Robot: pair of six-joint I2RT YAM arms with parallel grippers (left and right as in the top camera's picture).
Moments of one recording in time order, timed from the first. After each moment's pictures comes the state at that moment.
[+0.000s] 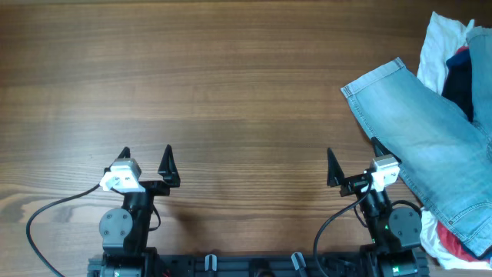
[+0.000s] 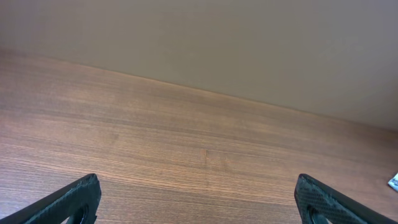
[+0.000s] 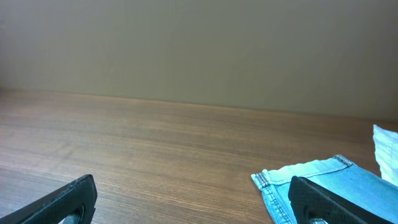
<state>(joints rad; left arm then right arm) -0.03 0.01 0.01 -0.07 0.02 -0.25 0.15 0.01 0.01 0.00 -0.09 0.00</state>
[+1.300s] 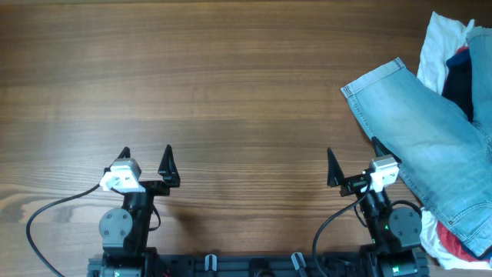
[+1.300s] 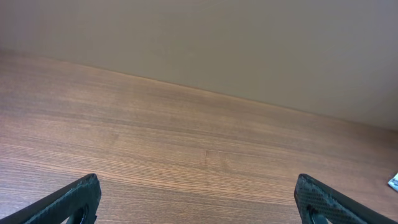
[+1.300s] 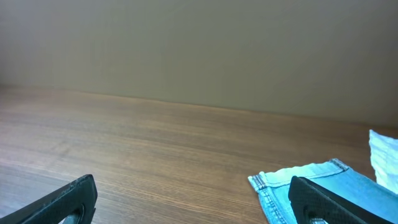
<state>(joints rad) -0.03 0.01 0.01 -0.07 0.02 -0.25 0.15 0.01 0.01 0.00 -0.09 -0.03</state>
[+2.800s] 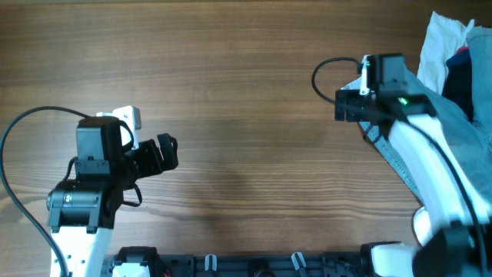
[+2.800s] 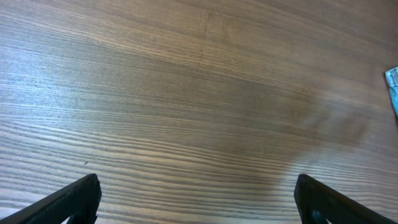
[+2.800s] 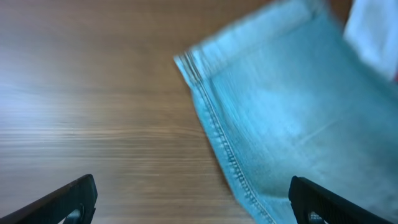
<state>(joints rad) -0.03 0.92 0.93 -0.96 0.15 -0.29 0.09 1.53 1.12 -0.70 0.19 0.04</state>
